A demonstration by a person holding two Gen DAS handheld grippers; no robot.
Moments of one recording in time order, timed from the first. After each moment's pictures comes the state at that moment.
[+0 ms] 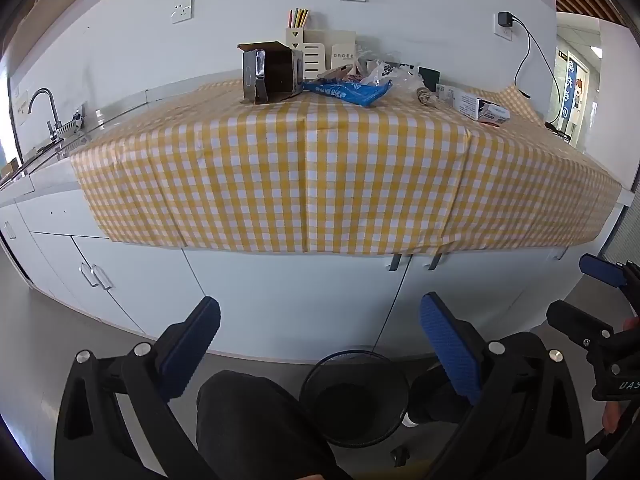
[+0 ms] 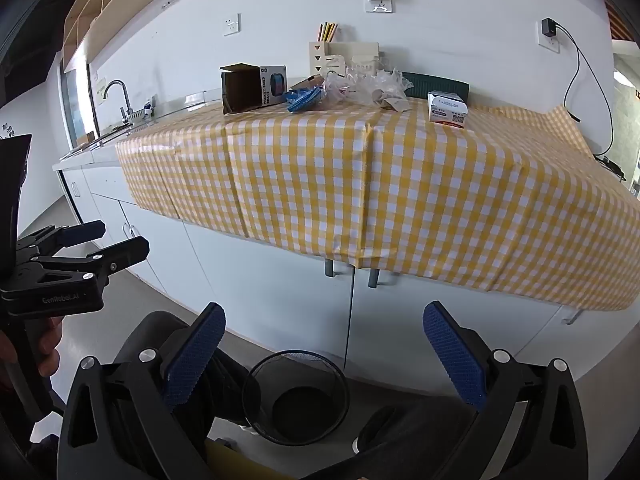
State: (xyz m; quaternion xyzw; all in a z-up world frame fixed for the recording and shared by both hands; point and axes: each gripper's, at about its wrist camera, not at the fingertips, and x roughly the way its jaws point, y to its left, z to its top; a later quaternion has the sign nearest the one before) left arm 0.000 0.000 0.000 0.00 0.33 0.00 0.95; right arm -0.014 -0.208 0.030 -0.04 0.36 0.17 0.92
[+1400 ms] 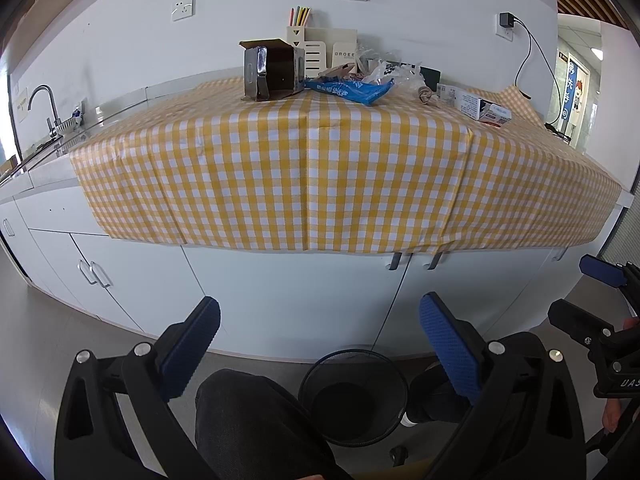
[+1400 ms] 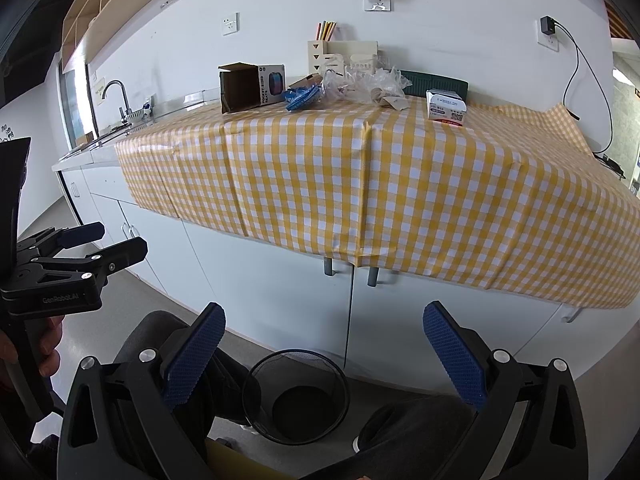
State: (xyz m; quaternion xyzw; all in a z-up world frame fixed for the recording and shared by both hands) left arm 0.001 0.001 0.000 0.00 0.33 0.00 0.94; right arm -0.014 -0.207 0.029 -0.04 0.36 0.17 0.92
